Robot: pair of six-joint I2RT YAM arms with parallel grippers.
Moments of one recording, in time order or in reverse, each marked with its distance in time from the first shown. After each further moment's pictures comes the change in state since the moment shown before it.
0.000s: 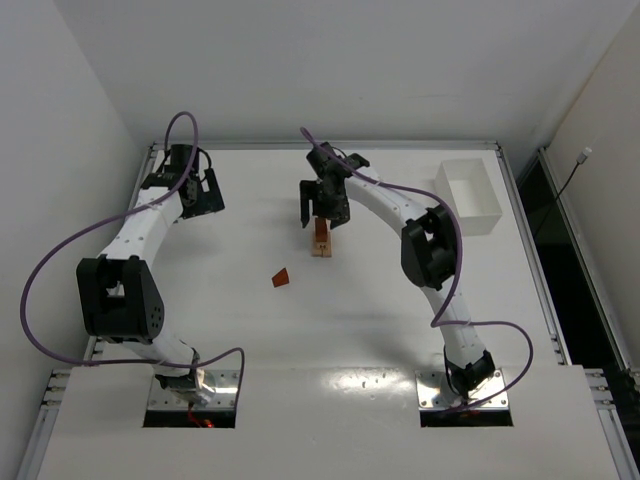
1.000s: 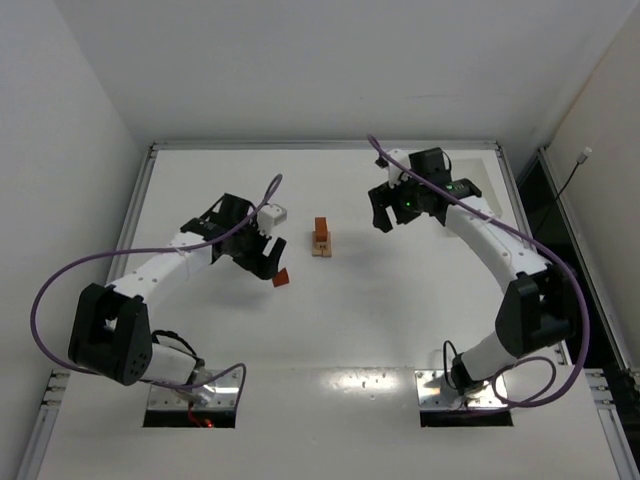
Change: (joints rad) left arm -0.327 -0.208 -0.377 0.099 0.570 0.483; right arm -0.276 -0.788 -0.823 0.357 -0.185 -0.732
